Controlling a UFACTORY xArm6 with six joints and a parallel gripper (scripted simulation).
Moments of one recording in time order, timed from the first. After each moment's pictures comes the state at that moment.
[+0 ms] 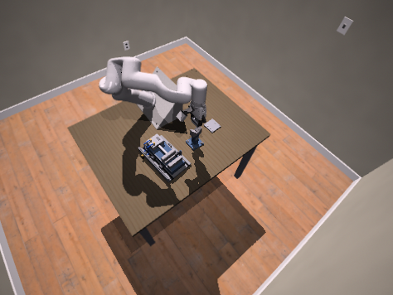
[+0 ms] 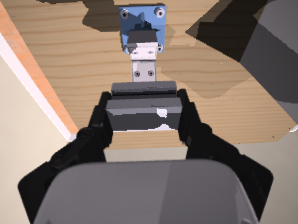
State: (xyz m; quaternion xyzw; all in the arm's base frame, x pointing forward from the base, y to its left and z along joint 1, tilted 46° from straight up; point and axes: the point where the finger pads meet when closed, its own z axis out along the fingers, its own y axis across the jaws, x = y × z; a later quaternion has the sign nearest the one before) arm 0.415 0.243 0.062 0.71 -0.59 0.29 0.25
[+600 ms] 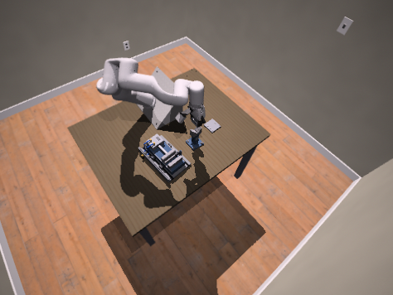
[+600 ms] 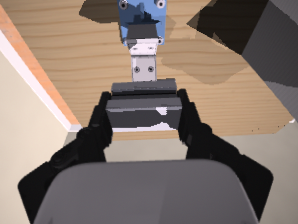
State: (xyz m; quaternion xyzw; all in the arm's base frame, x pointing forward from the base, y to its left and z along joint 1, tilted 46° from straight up) arm 0.416 0.243 0.063 0.72 -0.60 0.26 0.23
